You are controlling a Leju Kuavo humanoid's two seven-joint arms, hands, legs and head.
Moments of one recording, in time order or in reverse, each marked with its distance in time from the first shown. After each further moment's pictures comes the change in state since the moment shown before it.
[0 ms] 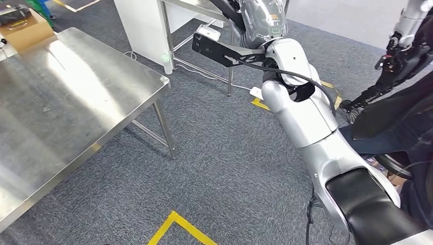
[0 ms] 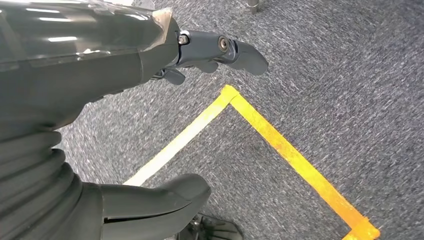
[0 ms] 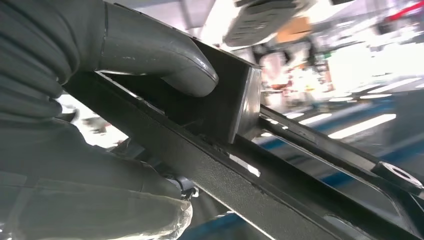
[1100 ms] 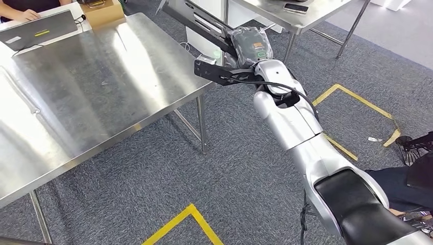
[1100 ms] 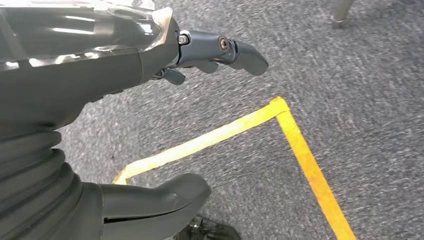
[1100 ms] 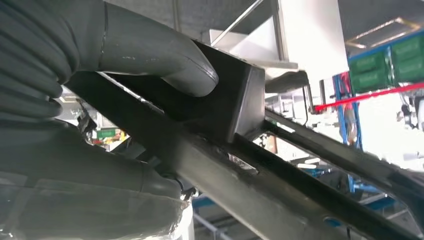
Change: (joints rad) left arm 0.008 0.026 0.040 -0.003 0.019 -0.024 -0.014; right arm 0.033 0.057 -0.031 0.240 0.061 0.018 -0.060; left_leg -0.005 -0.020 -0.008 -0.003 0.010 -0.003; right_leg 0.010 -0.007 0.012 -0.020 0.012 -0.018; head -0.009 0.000
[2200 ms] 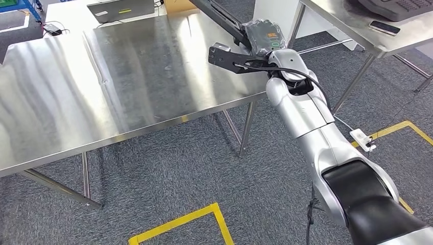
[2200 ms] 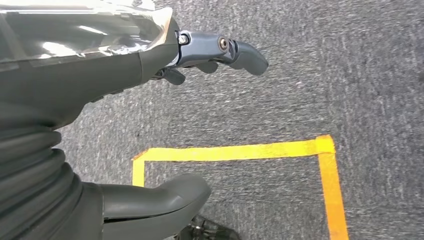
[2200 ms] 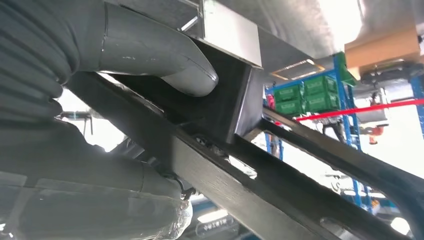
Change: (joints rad) left arm 0.016 0.014 0.039 -0.001 0.008 -0.025 -0.025; right arm -0.070 -0.027 -0.046 0.078 -0.038 0.050 -0.047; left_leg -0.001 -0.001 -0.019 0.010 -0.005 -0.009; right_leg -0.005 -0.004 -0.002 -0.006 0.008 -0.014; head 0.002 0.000
